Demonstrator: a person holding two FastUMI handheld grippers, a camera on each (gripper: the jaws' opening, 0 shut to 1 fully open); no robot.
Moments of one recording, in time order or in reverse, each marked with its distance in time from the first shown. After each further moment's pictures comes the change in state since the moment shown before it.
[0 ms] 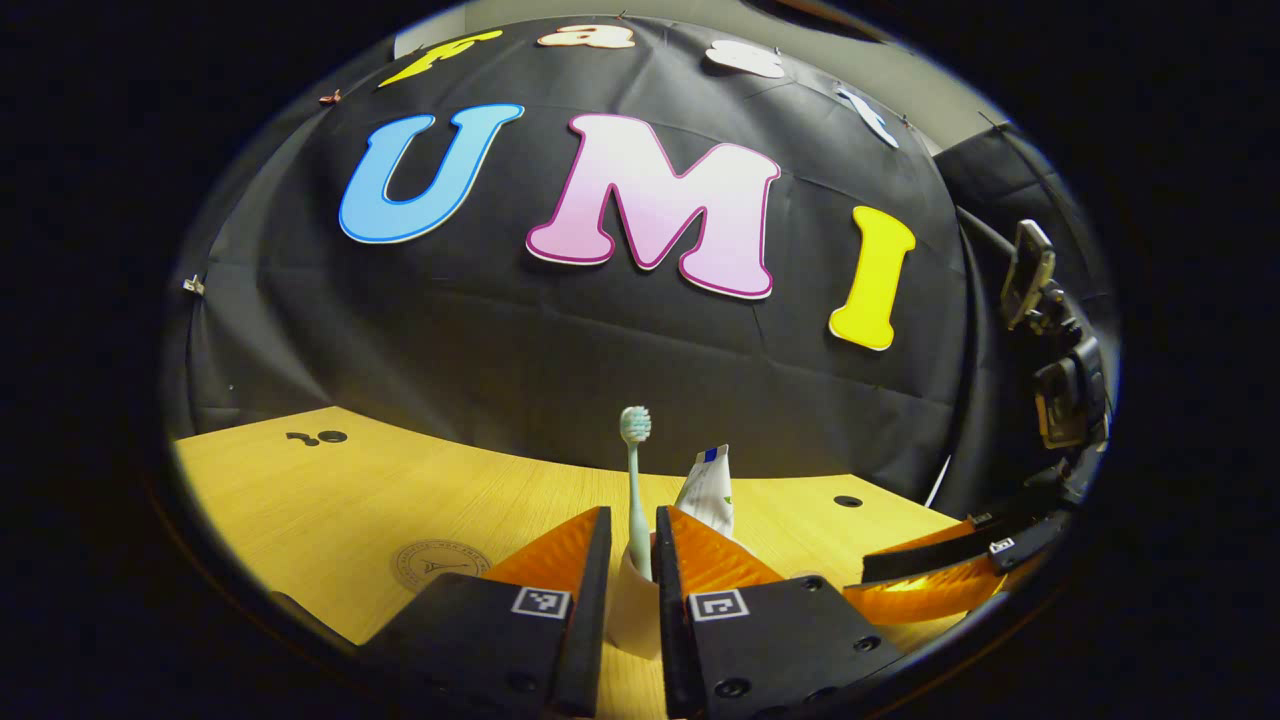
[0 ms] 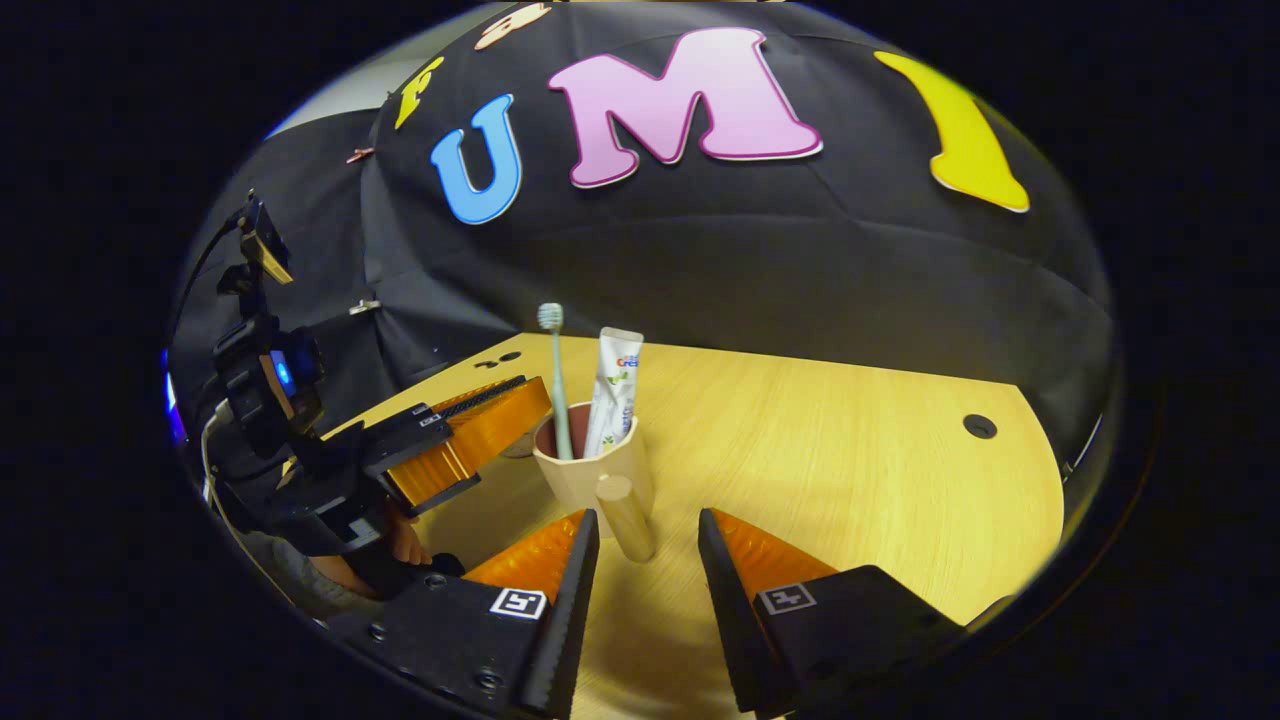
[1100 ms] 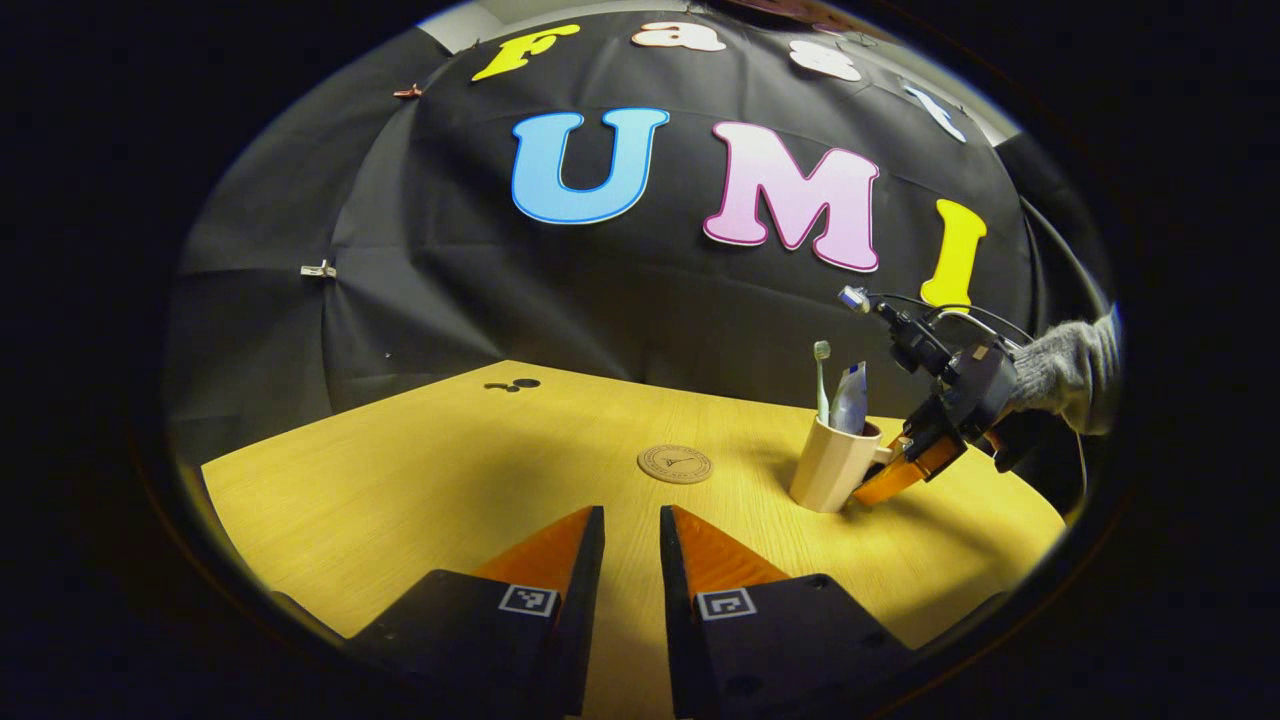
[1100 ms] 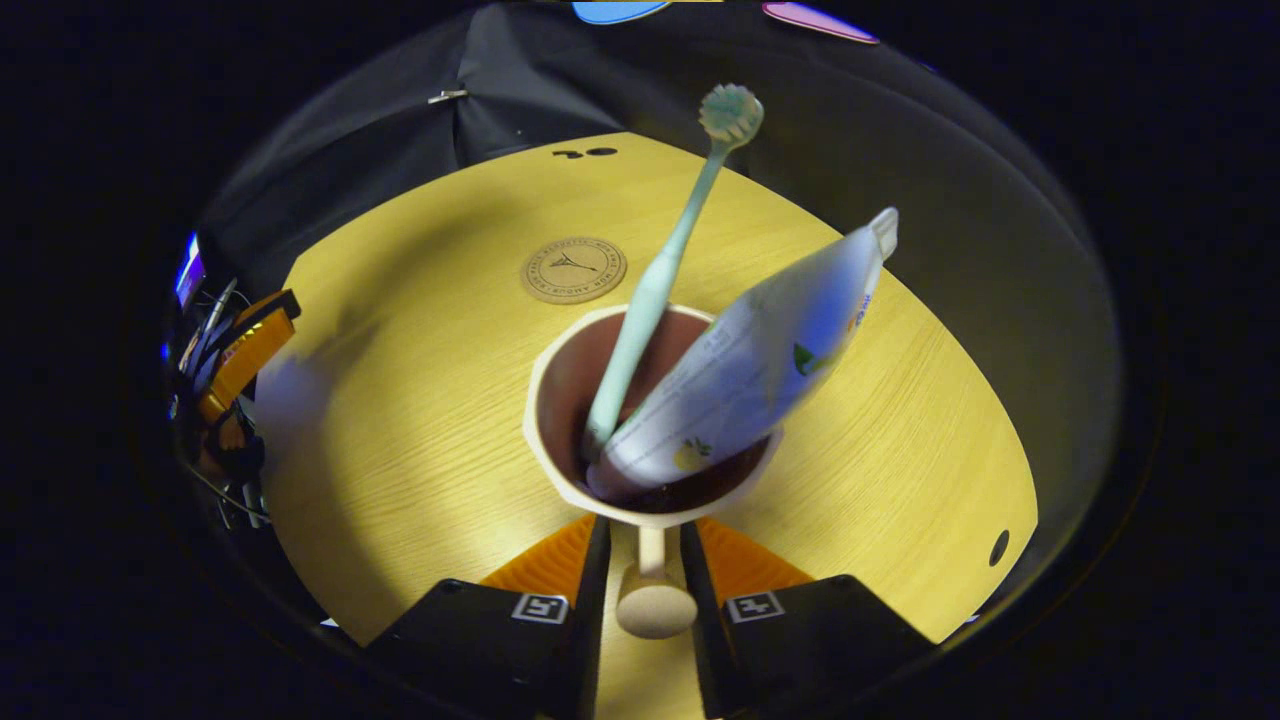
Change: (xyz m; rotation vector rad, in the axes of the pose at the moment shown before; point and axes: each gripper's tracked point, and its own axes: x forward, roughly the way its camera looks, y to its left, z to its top) left arm -0.189 0.135 -0.028 -0.009 0.148 0.308; right arm 0.079 0.015 -0.055 -0.368 0.630 0.166
